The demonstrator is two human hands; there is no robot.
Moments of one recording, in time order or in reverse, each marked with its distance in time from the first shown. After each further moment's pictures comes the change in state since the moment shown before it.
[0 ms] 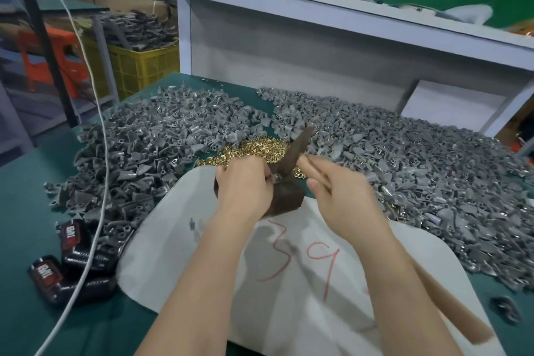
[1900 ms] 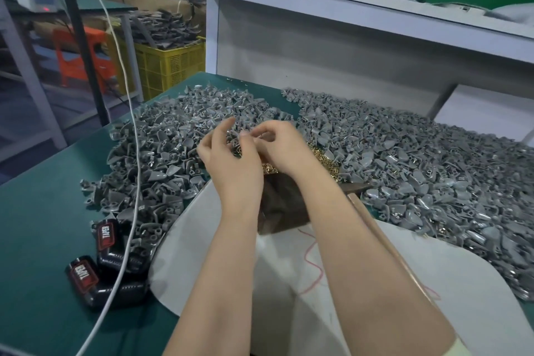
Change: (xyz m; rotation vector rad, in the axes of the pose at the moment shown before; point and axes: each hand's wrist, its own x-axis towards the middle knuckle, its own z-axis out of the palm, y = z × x) left_hand 0.011 -0.020 -0.030 -0.950 0.508 -0.337; right_hand 0.099 -0.088 0.057 0.492 -0.250 -0.183
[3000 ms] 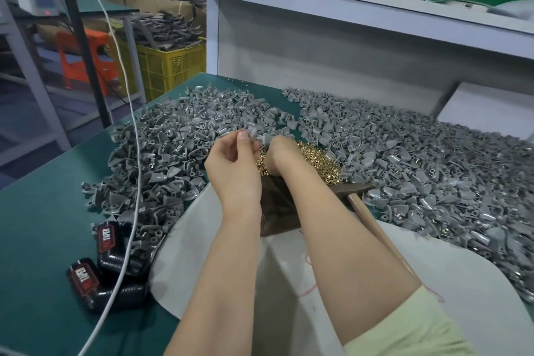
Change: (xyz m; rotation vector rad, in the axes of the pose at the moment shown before) left_hand 0.001 -0.010 0.008 -0.409 0.052 -0.135; right_hand 0.043 0.031 0.024 -0.634 -0.065 0.421
